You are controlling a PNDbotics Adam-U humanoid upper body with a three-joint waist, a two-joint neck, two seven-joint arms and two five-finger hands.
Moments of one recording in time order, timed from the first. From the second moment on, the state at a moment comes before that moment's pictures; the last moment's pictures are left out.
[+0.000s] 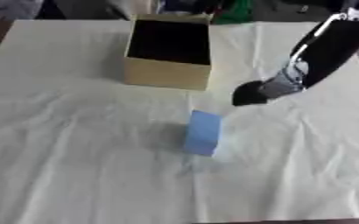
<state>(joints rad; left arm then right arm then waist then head) -0.23 0.34 0.25 -1.98 -0.18 -0.20 0.65 -1.07 -0.72 0.46 -1.86 0.09 -0.07 0.69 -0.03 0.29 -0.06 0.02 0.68</state>
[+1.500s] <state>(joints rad) -0.23 0.34 0.24 -1.98 -0.17 -0.20 0.63 -1.16 -0.63 0.63 -1.59 0.11 -0.37 0.79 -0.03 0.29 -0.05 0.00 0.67</state>
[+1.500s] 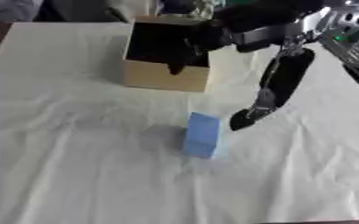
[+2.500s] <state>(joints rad) -0.23 0.34 0.24 -1.98 -0.16 -0.20 0.63 -1.17 -0.58 0.73 -1.42 0.21 -0.48 0.67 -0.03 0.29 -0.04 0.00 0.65</state>
